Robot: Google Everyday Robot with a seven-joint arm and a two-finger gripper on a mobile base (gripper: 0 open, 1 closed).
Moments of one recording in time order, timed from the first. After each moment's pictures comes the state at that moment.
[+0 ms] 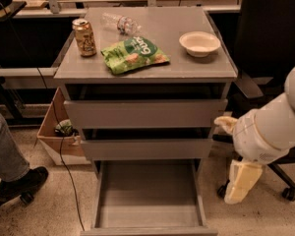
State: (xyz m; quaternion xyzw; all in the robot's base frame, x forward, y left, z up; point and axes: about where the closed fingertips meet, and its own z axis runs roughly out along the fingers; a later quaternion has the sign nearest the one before) arm 0.409 -0.180 0.802 -0.67 0.72 0.05 0.19
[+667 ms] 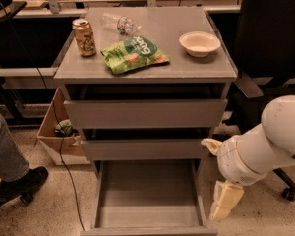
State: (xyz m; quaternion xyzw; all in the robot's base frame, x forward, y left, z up) arm 0.393 -0.155 0.737 -0.67 0.71 0.09 0.19
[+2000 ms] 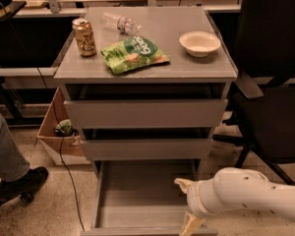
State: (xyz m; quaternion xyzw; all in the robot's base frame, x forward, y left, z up) arm 0.403 -0.115 0.533 -0.70 0.68 0.08 0.23
